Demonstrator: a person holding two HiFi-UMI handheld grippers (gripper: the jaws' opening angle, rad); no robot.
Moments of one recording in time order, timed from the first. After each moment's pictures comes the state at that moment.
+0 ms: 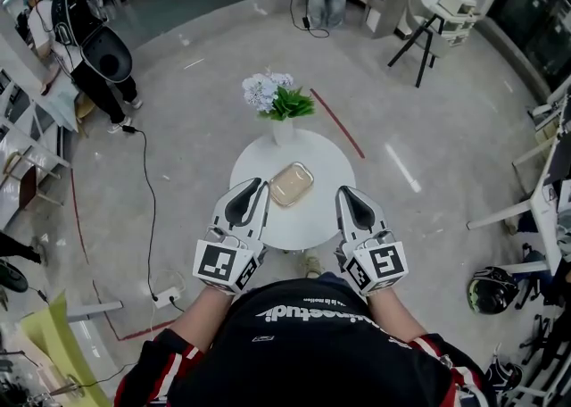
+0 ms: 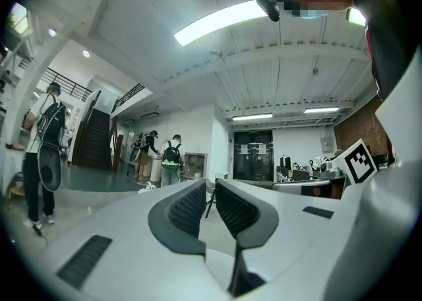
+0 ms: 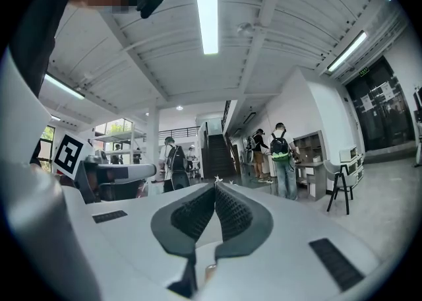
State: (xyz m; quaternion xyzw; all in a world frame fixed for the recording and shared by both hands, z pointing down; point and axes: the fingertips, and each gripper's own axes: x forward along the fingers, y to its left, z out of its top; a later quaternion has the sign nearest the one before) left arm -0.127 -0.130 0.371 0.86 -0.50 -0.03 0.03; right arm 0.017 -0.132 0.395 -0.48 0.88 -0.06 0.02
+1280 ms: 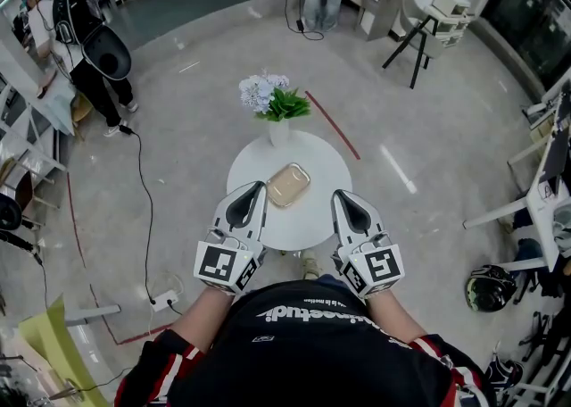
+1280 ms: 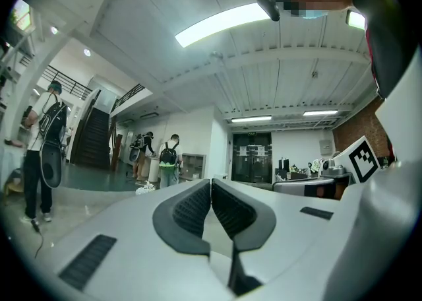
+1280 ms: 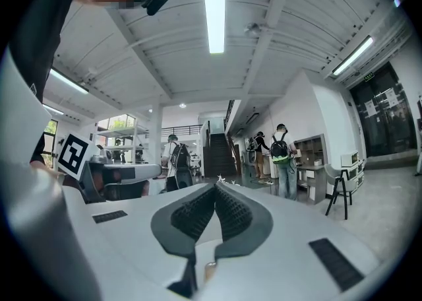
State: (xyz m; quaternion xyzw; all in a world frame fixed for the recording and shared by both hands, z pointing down) left arm -0.126 -0.122 0.374 0.87 -0.50 -0.04 0.03; right arm 0.011 -0.116 0.389 -0.47 0.88 -0.05 0.00
